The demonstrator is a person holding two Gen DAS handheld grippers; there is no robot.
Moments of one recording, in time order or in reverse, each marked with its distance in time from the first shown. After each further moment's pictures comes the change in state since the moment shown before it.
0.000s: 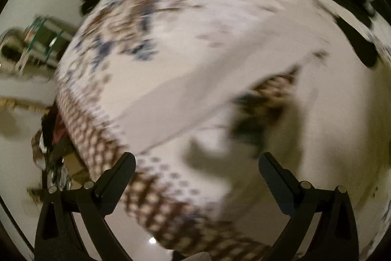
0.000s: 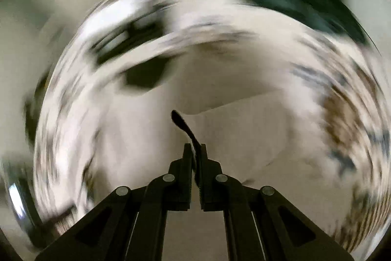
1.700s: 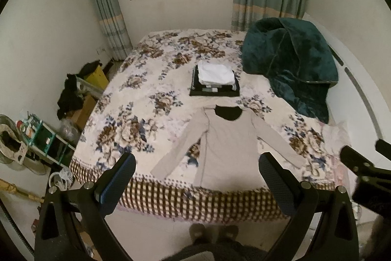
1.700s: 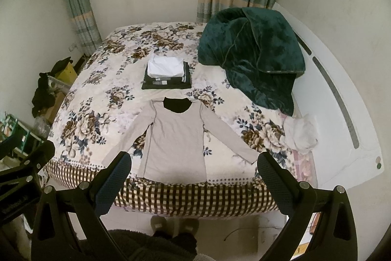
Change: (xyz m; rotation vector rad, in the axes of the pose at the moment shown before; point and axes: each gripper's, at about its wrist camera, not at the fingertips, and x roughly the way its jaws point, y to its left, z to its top) left arm -0.498 0.119 -0.089 0.380 -0.498 -0.351; right arm -0.600 0.166 -0.105 -0.115 -0.194 -0.238
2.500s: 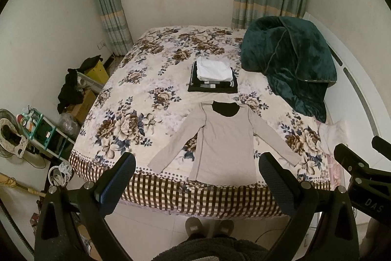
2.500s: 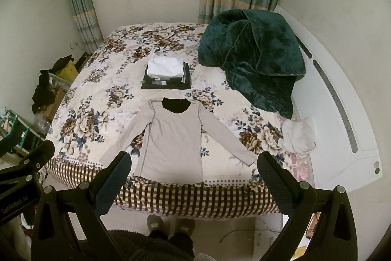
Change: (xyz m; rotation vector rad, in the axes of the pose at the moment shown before) left arm -0.029 0.001 -0.018 -0.022 0.034 -0.022; right arm 0.001 -0.005 0.001 -0.028 -0.010 0.002
